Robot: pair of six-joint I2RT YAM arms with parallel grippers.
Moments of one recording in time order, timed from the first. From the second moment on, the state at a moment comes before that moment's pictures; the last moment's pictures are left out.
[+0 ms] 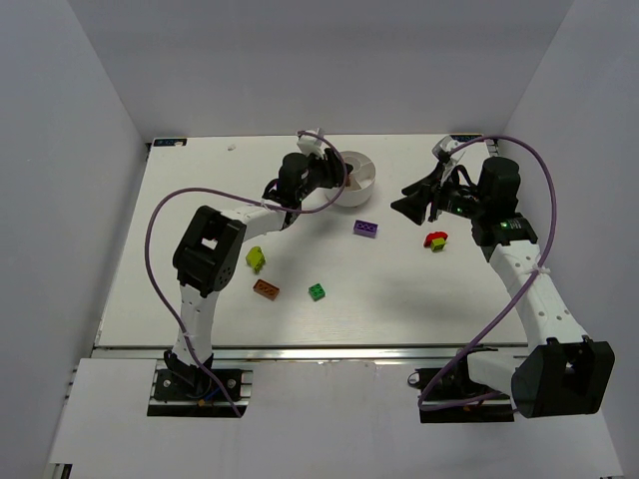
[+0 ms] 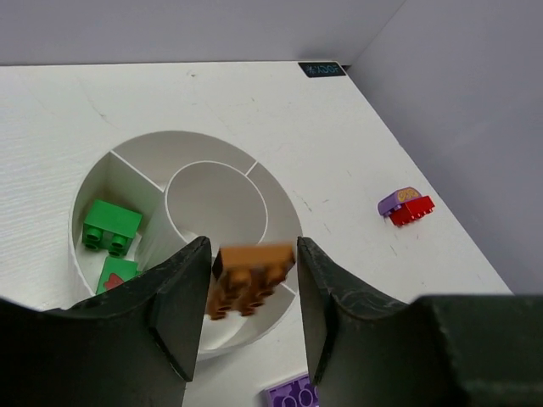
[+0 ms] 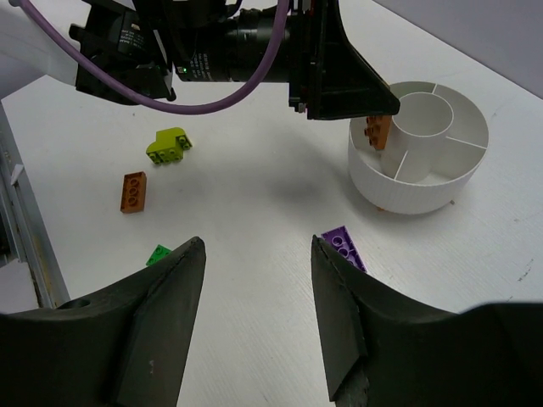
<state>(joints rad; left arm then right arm) -0.53 2.13 1.43 0.63 0.15 -0.45 0.11 1.17 1.02 -0.13 -0.91 -0.09</state>
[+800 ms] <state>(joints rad) -0.48 1.59 1.08 0.38 0.09 -0.49 0.18 1.20 1.02 -0.35 -0.98 -0.32</state>
